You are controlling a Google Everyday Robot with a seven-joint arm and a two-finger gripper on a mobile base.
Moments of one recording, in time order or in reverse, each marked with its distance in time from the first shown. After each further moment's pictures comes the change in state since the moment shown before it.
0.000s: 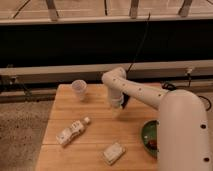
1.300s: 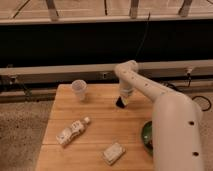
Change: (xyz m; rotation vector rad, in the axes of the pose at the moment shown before) arm 0.115 -0.011 -0.015 0.087 0.051 0.182
